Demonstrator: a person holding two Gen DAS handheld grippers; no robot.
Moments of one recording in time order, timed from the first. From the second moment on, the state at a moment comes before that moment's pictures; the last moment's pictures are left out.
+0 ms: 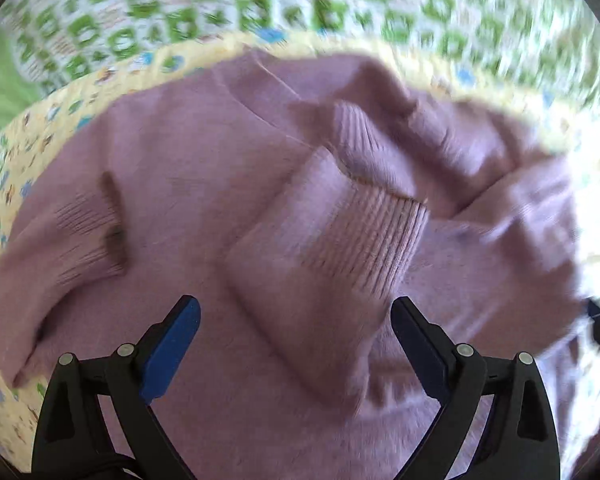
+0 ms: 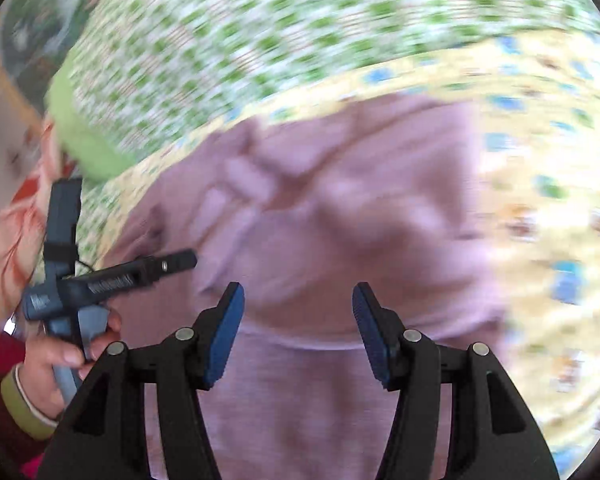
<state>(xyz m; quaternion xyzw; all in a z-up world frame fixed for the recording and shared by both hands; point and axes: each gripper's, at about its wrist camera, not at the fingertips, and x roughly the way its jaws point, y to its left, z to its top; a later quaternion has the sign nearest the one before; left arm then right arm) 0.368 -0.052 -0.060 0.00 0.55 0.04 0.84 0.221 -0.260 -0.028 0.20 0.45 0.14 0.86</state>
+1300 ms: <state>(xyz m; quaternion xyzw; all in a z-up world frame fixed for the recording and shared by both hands) 0.272 0.111 -0.042 -0.22 0.47 0.05 0.85 0.305 -0.331 -0.033 0.22 0.45 0.03 0.86</state>
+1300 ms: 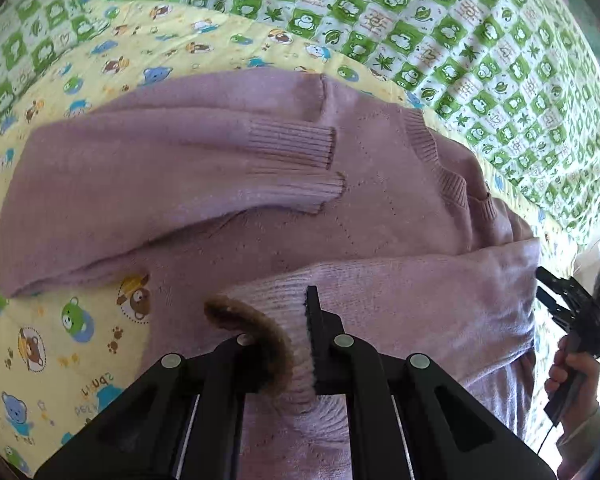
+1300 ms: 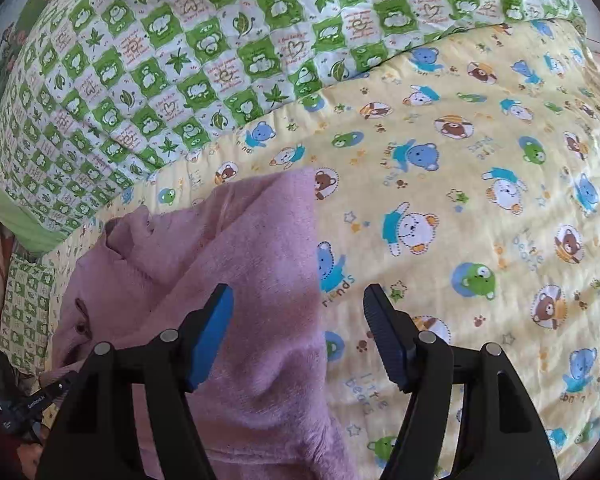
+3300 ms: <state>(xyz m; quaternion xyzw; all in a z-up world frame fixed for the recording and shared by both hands) 0.324 0.072 0.035 -0.07 0.43 -0.01 0.90 0.211 -0.254 -0.015 0.23 0.49 0.10 0.84</state>
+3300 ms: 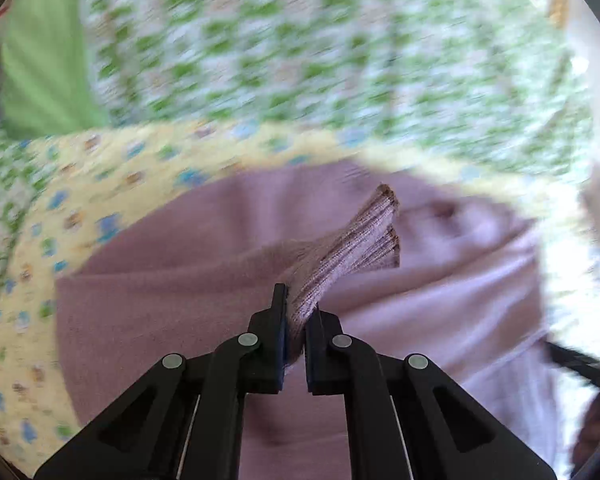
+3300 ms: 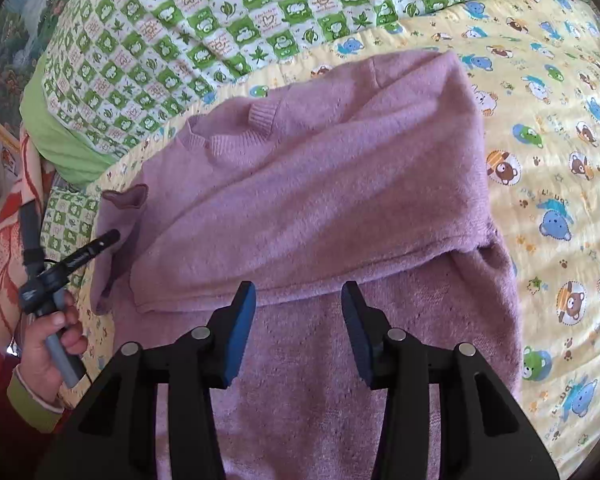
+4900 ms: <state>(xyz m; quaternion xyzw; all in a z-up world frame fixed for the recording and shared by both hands) 0.295 0.138 -0.053 -0.05 0.48 0.20 0.85 0.260 -0.240 0.017 0.30 0.41 0.15 0.85</state>
